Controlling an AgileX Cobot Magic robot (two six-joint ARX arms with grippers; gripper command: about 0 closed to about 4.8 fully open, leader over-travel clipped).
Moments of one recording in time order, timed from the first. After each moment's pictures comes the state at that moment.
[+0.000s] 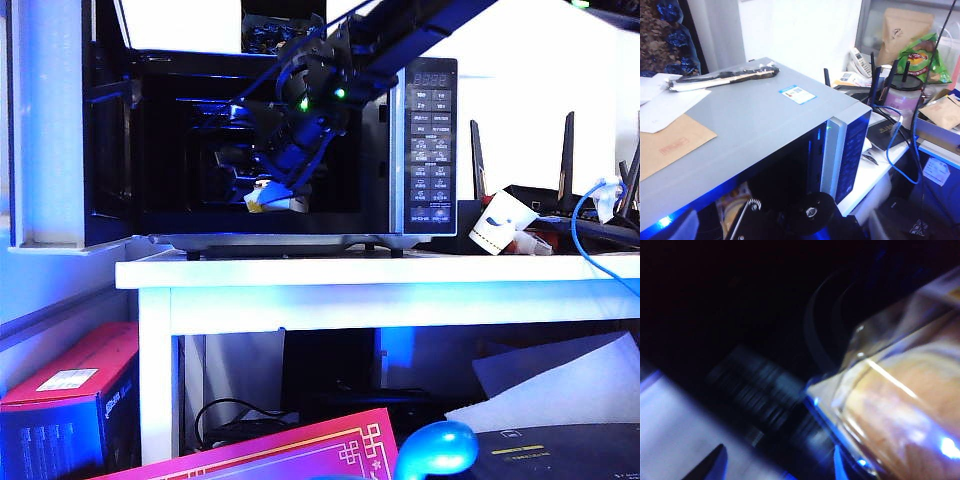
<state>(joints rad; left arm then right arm) -0.35 1.57 2.01 -0.59 0.31 0.07 0.56 2.52 2.41 -0.31 -0.13 -0.08</state>
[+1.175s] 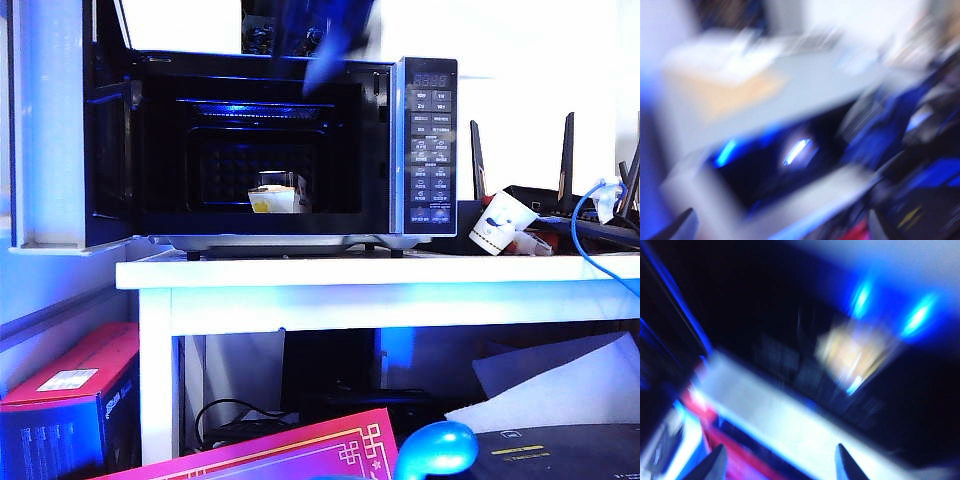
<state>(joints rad) -0.35 1.39 2.01 -0.91 0.01 0.08 0.54 2.13 2.42 -0.78 -0.13 -0.08</state>
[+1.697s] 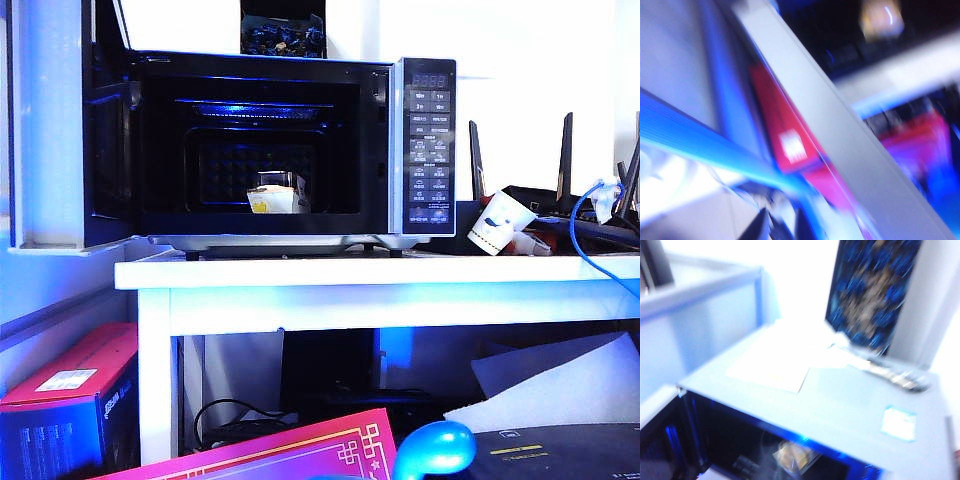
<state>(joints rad) -0.35 1.39 2.01 -1.32 -0.22 0.10 0.54 1.77 2.42 -0.70 0.00 -0.08</state>
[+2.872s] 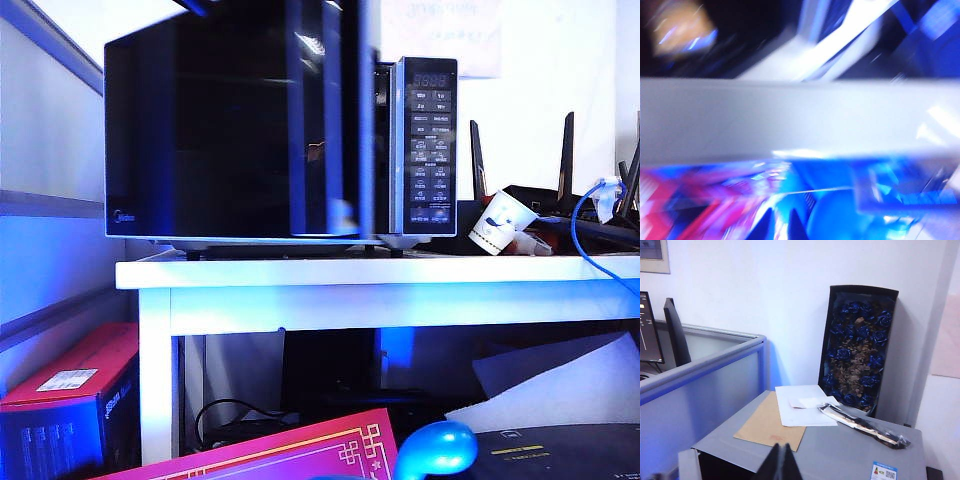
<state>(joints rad) -0.35 1.69 2.00 -1.07 0.36 0.15 0.54 1.65 2.42 -0.58 0.00 -0.06</state>
